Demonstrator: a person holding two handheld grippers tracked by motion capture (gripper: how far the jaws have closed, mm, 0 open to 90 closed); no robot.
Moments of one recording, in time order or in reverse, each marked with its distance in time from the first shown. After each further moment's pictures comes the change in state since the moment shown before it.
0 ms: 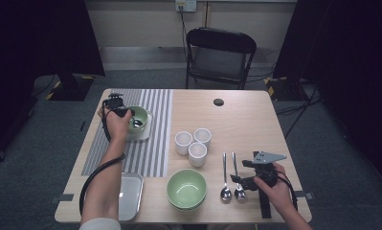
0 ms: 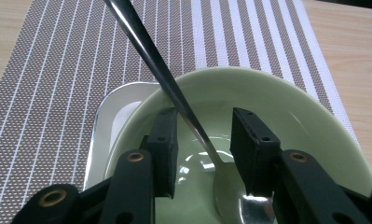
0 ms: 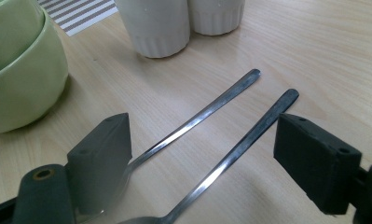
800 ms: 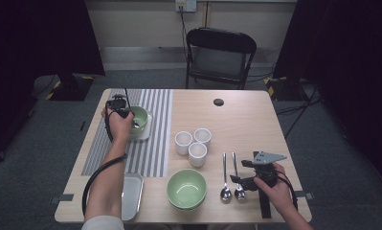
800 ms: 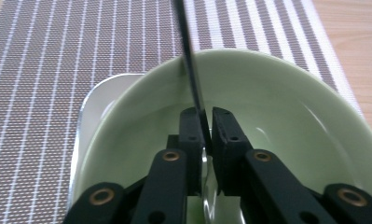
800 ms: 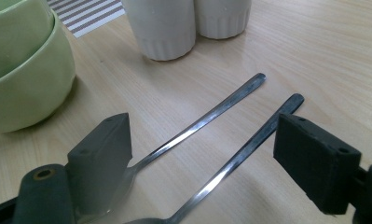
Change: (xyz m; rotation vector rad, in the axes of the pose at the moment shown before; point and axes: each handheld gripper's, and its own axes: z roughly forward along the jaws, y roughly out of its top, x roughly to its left) left arm -0.003 -0.002 0.009 0.041 -0.022 0.056; right arm 0.001 0.001 -0.001 -0.011 0.018 -0.013
